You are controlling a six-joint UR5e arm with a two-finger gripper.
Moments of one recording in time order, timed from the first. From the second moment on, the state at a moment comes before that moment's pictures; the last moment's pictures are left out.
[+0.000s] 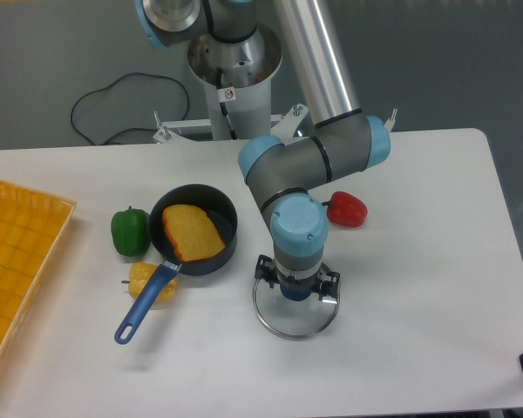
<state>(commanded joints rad) 2.44 -2.12 -1.57 -1.03 1.61 0.66</state>
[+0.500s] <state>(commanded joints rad) 2.44 -2.12 -1.57 -1.03 1.61 0.66</state>
